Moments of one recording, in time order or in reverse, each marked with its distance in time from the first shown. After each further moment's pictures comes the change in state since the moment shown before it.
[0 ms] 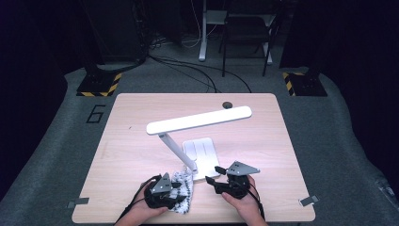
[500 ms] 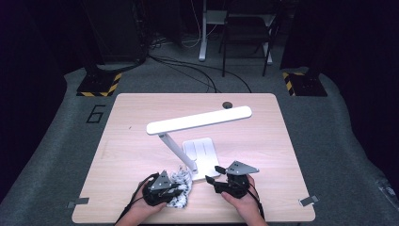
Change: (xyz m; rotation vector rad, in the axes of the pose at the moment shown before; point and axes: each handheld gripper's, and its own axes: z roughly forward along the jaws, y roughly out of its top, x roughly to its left) left arm 0.005 0.001 -0.006 0.015 0.039 -0.067; right arm -0.002 -0.001 0.003 0.005 -0.011 -0.010
